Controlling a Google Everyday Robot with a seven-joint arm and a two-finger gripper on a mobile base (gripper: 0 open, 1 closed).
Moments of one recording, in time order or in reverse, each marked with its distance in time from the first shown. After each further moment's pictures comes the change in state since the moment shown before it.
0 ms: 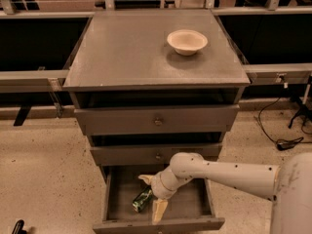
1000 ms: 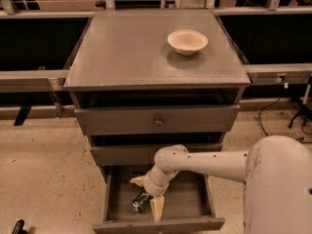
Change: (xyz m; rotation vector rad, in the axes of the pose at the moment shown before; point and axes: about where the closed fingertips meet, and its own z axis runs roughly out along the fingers) arm 0.000 -0.006 0.023 -0.158 0.104 -0.229
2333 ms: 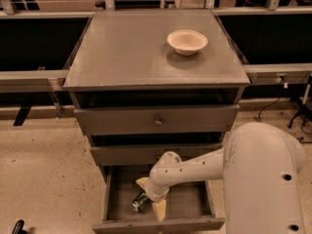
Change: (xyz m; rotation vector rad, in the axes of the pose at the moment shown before) arm 0.043 0.005 0.022 0.053 0.269 0.009
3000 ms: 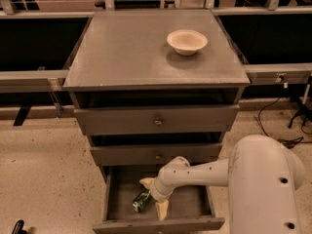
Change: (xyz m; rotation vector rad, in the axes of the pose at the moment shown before) arm 0.024 -0.005 0.038 0.058 -0.087 0.022
